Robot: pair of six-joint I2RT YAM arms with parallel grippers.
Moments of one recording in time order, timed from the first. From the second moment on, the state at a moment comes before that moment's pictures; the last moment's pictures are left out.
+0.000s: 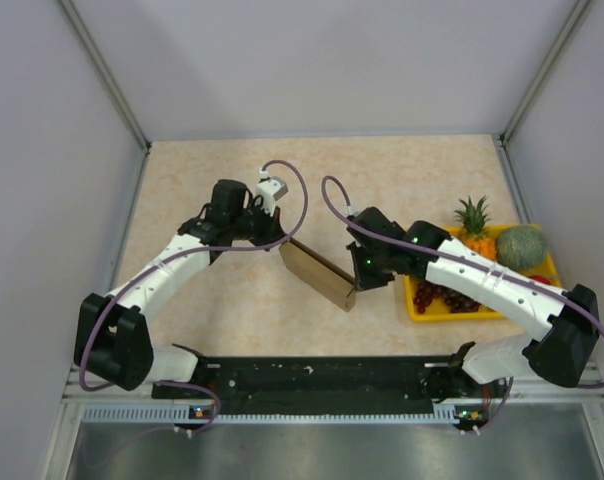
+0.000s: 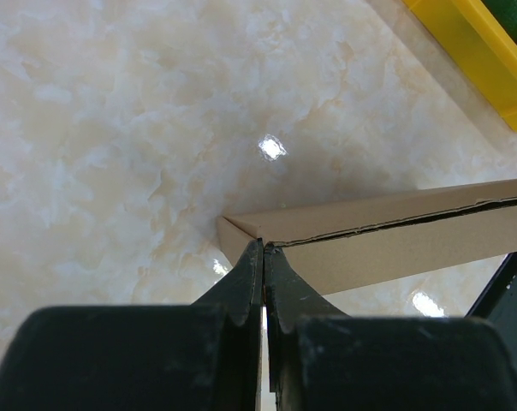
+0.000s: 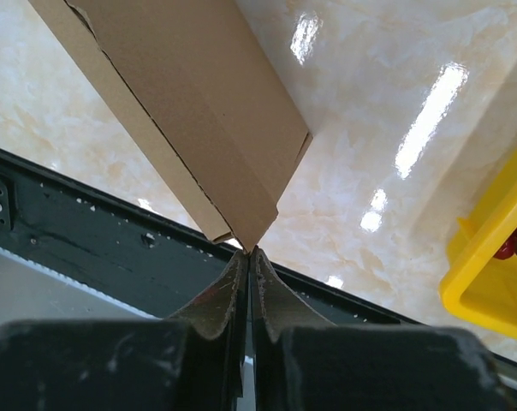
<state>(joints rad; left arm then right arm) -0.39 1.35 0.98 -0.31 0.49 0.05 0.89 1.33 1.19 -0.95 0.04 0.61</state>
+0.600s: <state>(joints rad) -0.40 1.35 0.99 -0.32 0.46 0.05 0.80 1.32 1.17 -0.92 -0.07 0.69</state>
